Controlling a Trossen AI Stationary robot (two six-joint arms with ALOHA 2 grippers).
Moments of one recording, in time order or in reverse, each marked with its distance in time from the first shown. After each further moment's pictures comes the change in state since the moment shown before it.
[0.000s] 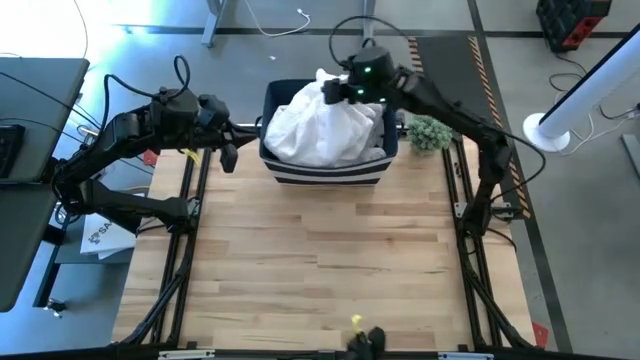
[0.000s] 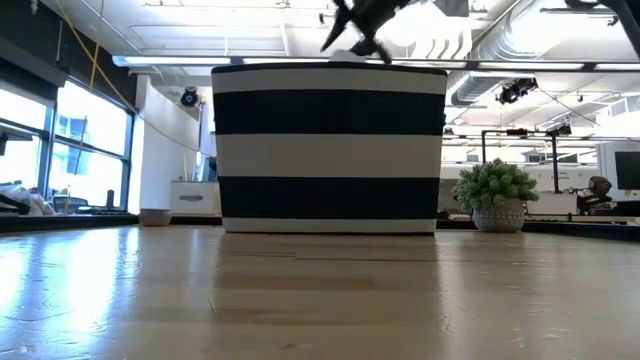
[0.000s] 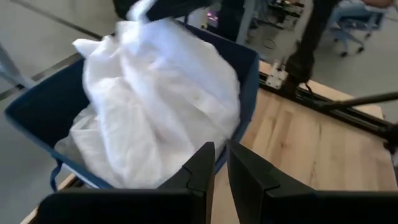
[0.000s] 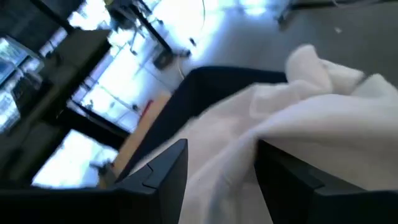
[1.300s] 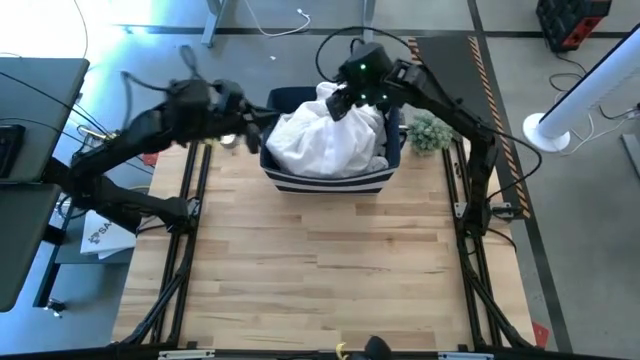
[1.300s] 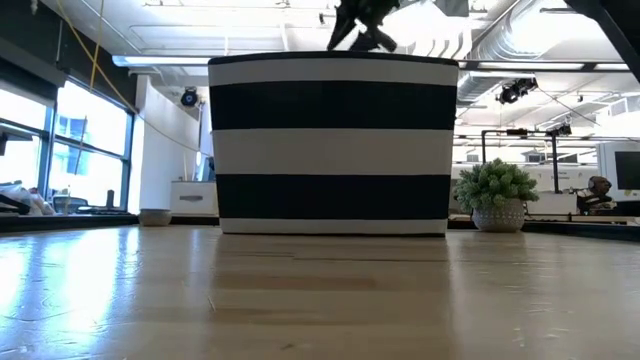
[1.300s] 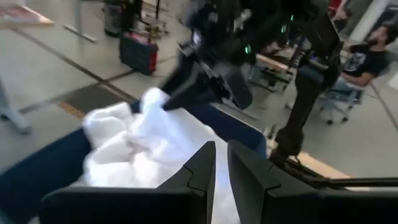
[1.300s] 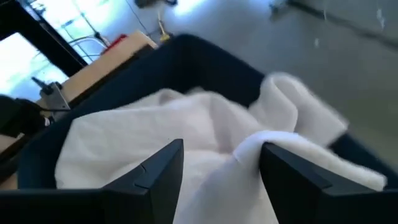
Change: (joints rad) left arm 0.000 0.098 0.000 0.331 -0.043 -0.097; right arm 0.046 0.110 0.293 -0.374 0.022 -0.357
